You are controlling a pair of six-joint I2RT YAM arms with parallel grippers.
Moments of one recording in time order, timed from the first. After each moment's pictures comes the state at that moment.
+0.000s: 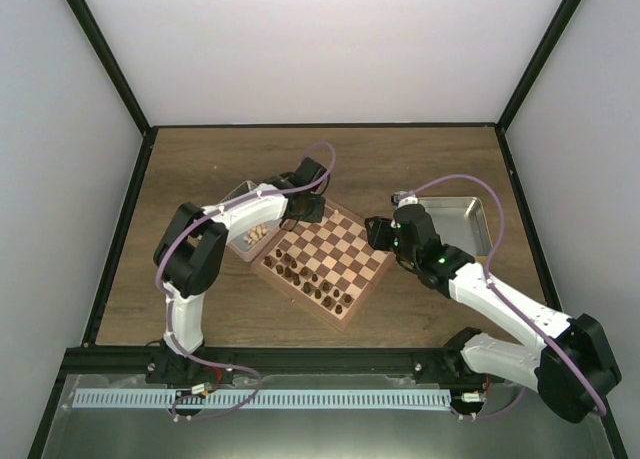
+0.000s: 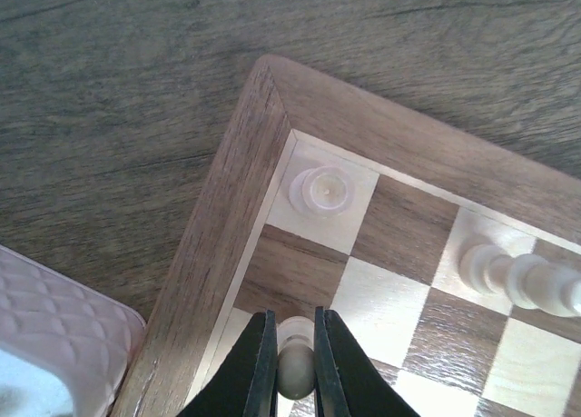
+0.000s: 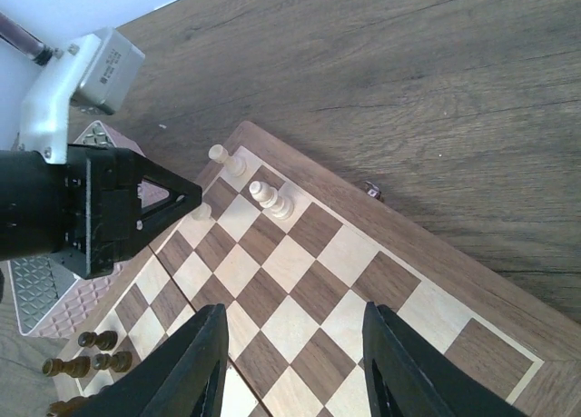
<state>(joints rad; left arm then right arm) -0.65 1.97 1.45 -0.57 -0.11 -0.39 0.60 1.07 0.63 -0.13 0.10 0.63</state>
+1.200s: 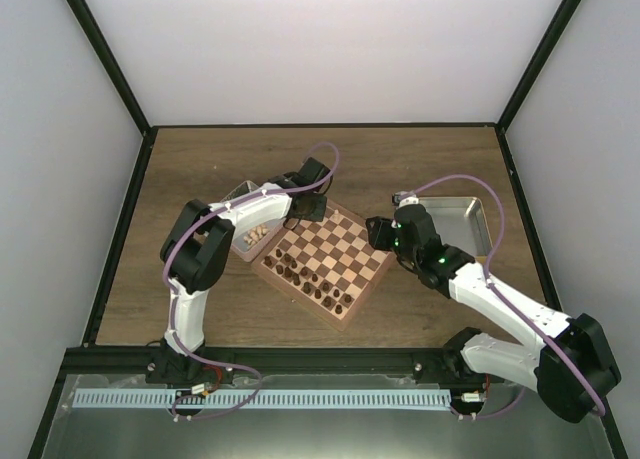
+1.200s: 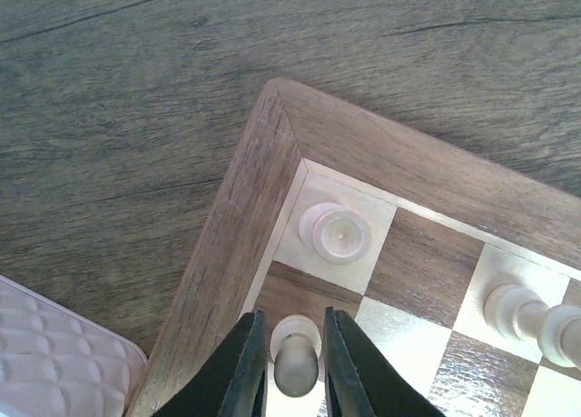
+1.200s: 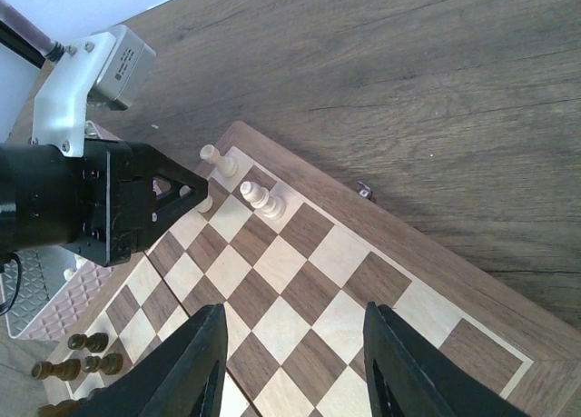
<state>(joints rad) -0.65 2.03 1.48 -0.55 -0.15 -0.38 0.60 1.07 0.63 -0.12 0.10 0.62</state>
